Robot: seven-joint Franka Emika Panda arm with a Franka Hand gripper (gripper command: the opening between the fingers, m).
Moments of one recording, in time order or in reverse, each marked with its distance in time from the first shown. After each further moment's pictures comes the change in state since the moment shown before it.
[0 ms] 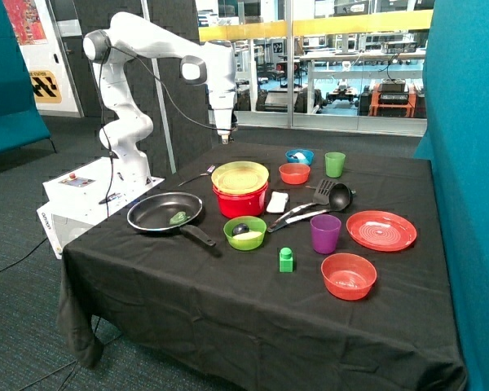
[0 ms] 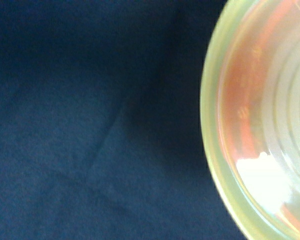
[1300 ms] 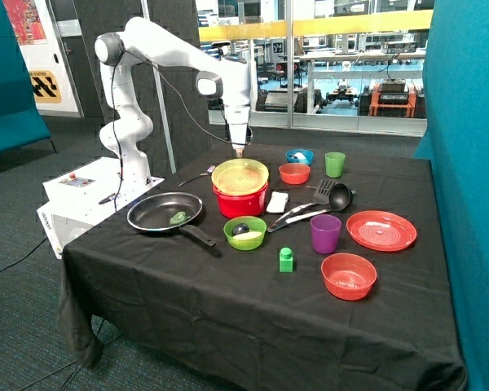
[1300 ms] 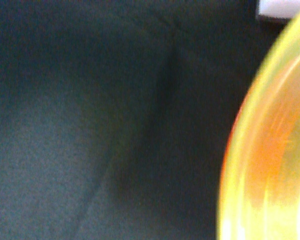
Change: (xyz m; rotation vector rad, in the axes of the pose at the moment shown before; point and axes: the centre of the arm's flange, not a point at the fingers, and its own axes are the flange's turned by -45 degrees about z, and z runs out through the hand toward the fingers) arm 0.046 0.004 0.046 0.000 0.001 0.022
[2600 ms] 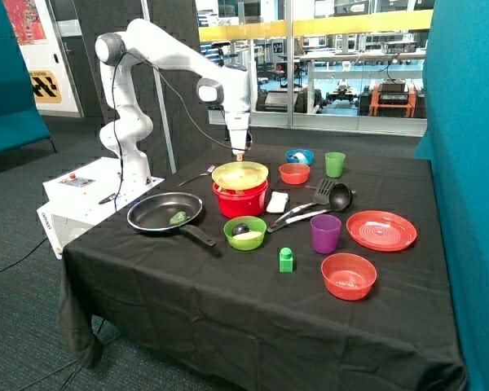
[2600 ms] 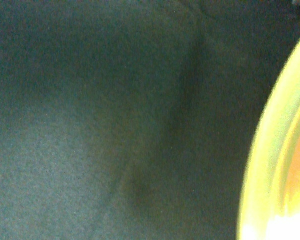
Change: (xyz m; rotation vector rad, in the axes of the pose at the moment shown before) arm -0.001 -0.014 0.023 0.001 0.001 0.004
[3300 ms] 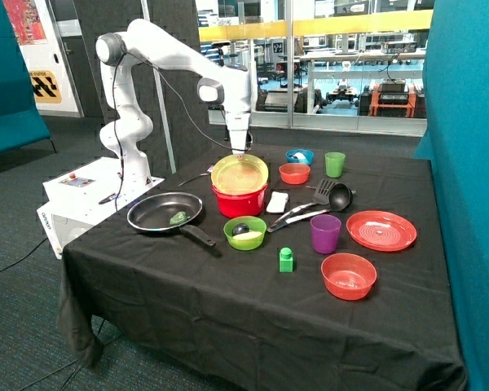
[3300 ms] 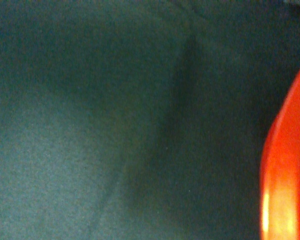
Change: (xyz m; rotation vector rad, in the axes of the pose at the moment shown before) arm 0.001 0.002 0.000 0.002 -0.005 0.015
